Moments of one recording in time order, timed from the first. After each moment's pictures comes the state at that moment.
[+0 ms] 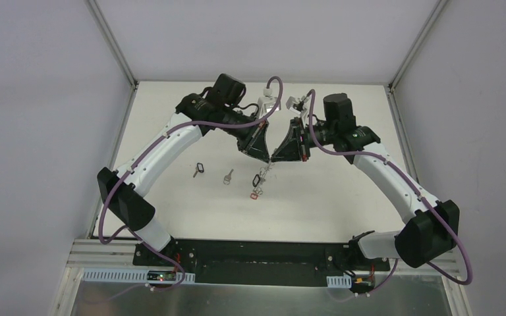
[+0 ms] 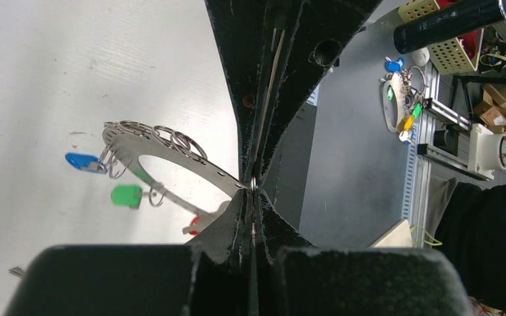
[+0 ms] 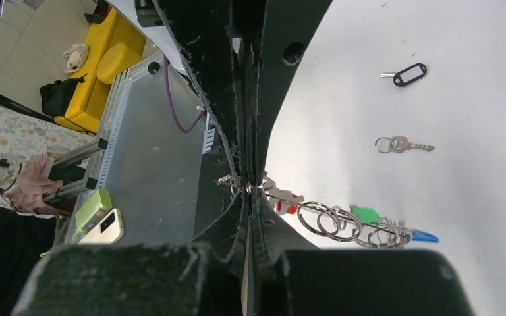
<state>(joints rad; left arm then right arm) -0.65 1.61 1.72 -0.97 0.88 0.07 0.46 1.34 1.18 -0.41 -1.21 -0.02</state>
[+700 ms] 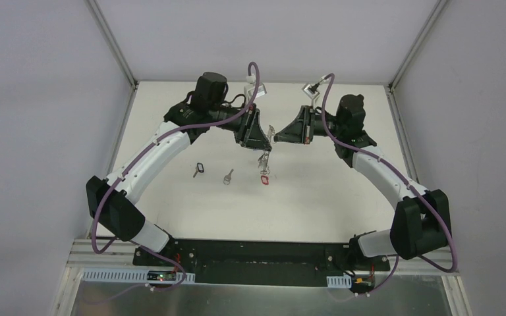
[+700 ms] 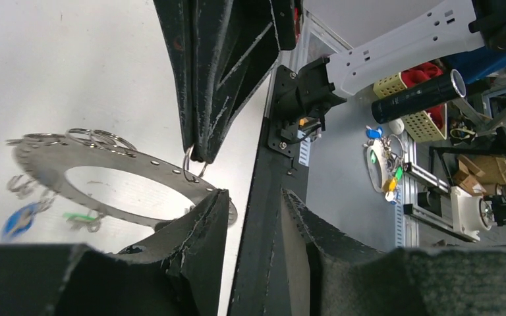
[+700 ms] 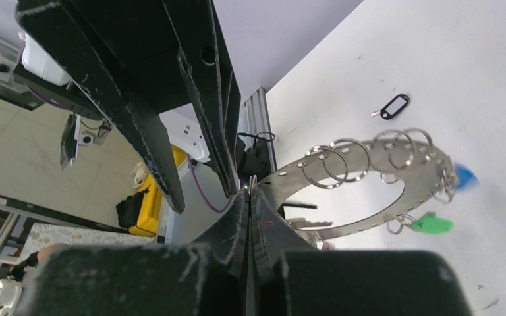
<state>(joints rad) -0.56 1.50 1.51 -0.55 0.97 -0.17 0.35 1.38 1.01 0.33 -1.17 0.77</state>
